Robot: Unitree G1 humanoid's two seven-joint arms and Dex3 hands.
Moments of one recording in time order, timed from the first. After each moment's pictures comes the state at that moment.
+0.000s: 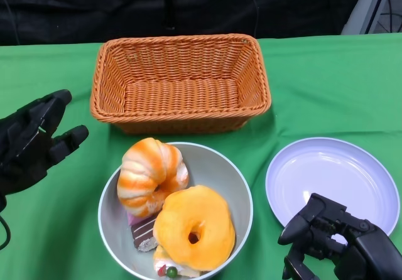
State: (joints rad) left arm -0.36 0.31 0.34 0.21 -0.49 0.71 -0.45; right arm 0.40 -0.12 0.15 -0.41 0.17 -0.06 0.29
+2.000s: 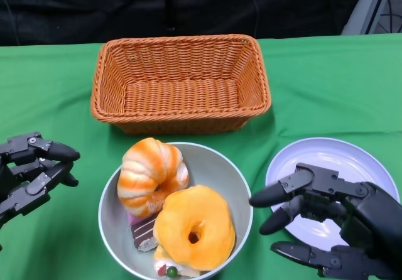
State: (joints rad) left arm -0.16 0.24 0.28 0.50 -0.28 -0.46 -0.52; right arm 0.26 -0.29 0.12 -0.68 0.17 0.15 0.39
